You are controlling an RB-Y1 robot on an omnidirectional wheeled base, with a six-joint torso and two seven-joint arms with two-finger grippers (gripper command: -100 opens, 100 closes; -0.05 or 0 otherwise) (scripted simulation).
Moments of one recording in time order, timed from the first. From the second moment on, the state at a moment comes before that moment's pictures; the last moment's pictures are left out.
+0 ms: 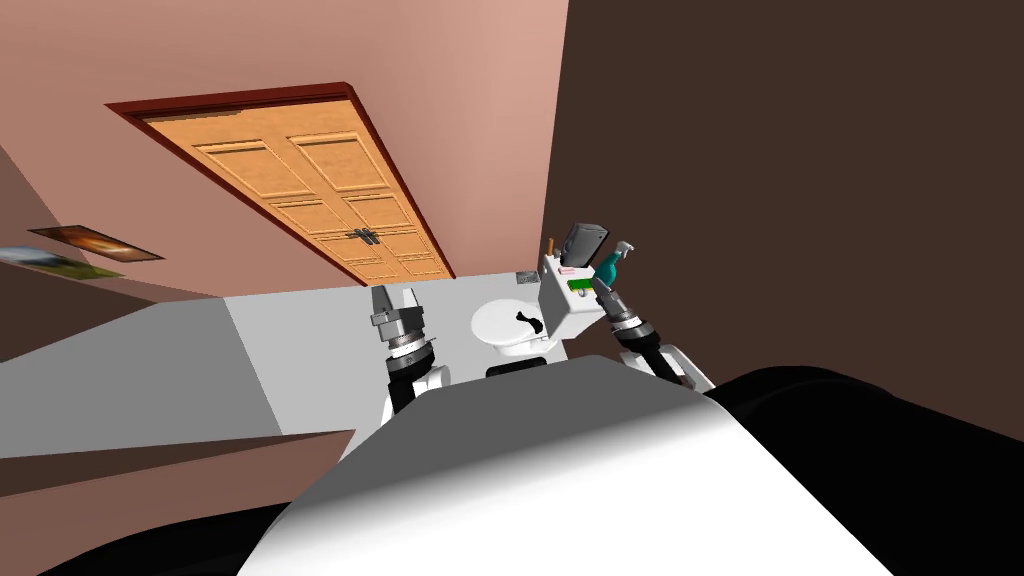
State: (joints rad) left arm 0.54 -0.03 -0.01 -2.25 -0.04 -0.55 0.05; right arm 0.68 -0.39 -0.20 -2.11 0.20 -0.62 0.13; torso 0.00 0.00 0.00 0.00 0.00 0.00
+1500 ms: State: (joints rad) left arm 0.54 -0.03 -0.01 -2.25 -0.04 -0.55 0.05; right arm 0.87 -0.78 -0.38 -1.99 0.33 -0.64 0.12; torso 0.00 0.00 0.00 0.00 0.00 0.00
